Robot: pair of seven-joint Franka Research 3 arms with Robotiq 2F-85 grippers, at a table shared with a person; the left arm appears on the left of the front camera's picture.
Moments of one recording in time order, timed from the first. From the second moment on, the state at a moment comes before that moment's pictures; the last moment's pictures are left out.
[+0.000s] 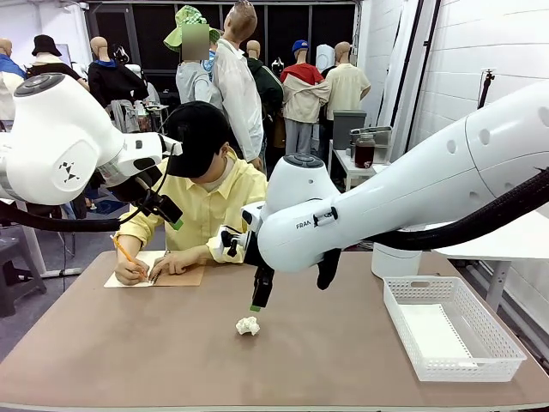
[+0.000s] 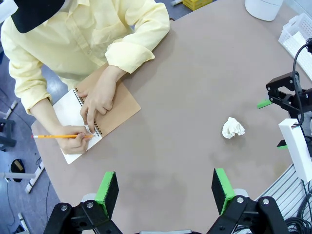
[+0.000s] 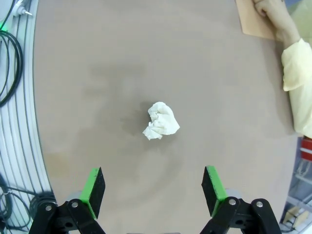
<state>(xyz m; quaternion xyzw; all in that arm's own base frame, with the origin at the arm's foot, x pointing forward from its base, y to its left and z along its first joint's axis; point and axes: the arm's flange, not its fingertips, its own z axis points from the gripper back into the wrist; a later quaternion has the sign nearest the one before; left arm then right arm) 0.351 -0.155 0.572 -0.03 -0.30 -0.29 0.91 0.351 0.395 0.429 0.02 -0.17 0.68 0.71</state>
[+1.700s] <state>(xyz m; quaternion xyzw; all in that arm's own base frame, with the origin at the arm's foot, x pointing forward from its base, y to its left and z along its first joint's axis) 0.351 -0.155 0.572 -0.03 -0.30 -0.29 0.91 0.400 0.421 0.342 0.05 -0.10 0.69 0.71</state>
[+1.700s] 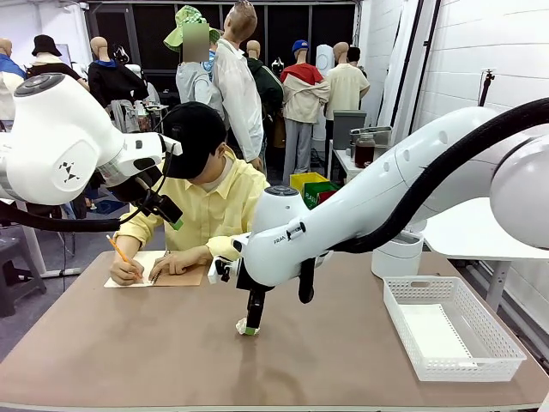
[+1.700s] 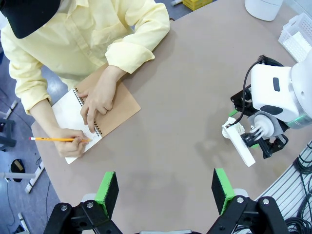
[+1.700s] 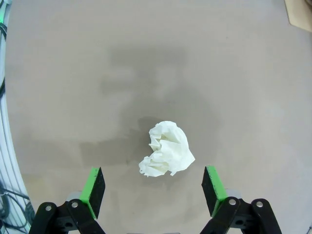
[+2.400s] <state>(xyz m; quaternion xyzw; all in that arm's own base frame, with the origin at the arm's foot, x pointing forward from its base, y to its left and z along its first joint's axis) 0.351 -0.155 0.572 -0.03 -0.30 -0.29 0.91 0.419 0.423 0.324 0.04 -0.08 0.70 0.71</state>
